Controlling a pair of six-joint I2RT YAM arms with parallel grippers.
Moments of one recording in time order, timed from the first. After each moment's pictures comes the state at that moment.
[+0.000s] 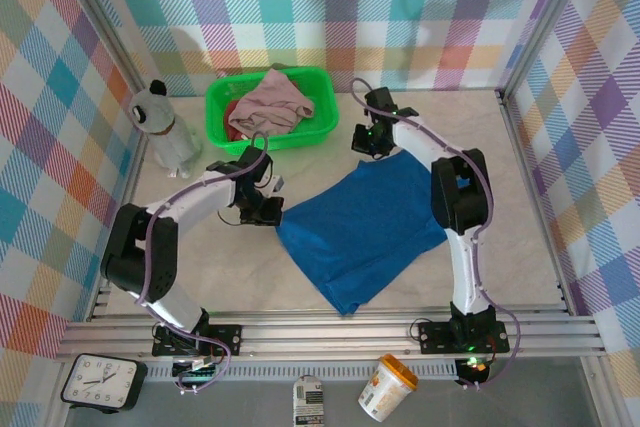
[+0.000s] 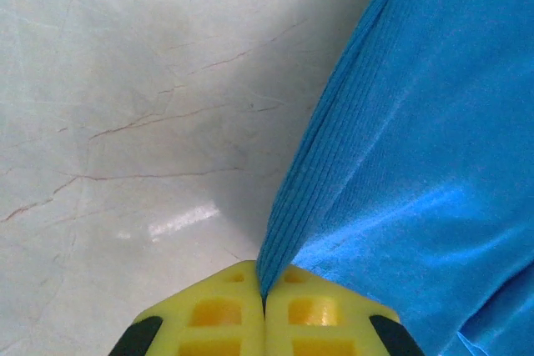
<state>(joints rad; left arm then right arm) -0.40 1.61 1.07 -0.81 0.29 -0.25 0.36 2.20 1.82 -0.65 -0.18 0.49</state>
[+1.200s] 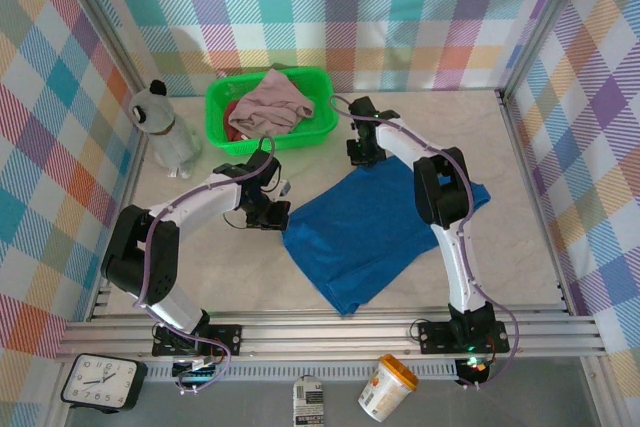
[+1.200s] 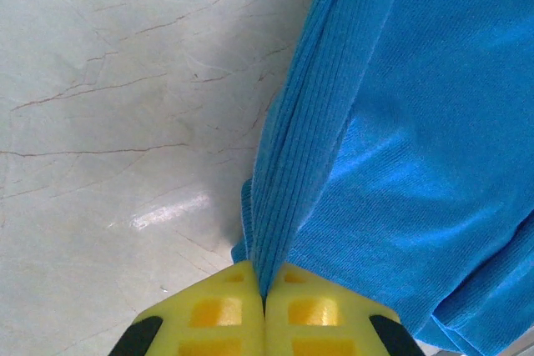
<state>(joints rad) -0.46 1.61 1.07 -0.82 0.30 -0.30 0.43 2.37 1.98 -0.84 0.01 0.28</state>
